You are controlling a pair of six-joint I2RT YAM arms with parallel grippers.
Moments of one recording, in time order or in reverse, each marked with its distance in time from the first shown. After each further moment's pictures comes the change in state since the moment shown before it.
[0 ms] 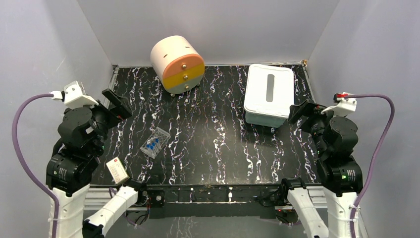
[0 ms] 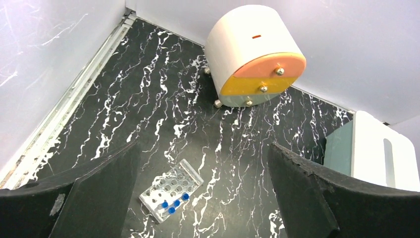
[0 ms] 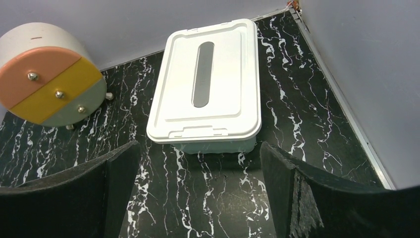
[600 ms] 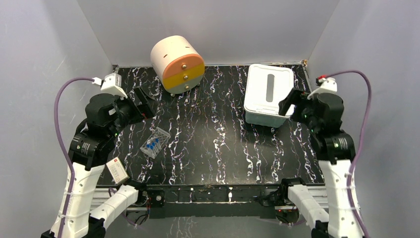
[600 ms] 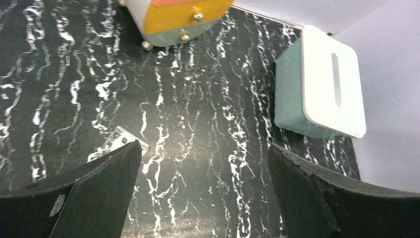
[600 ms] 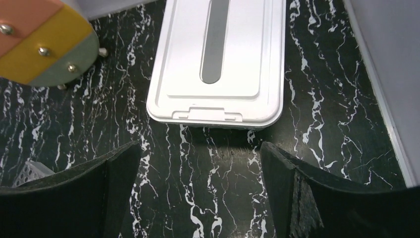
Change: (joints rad) left arm 0.014 0.086 -0.144 0.098 0.425 -0.056; right arm 0.000 0.264 0.071 -0.048 -0.114 -0.013
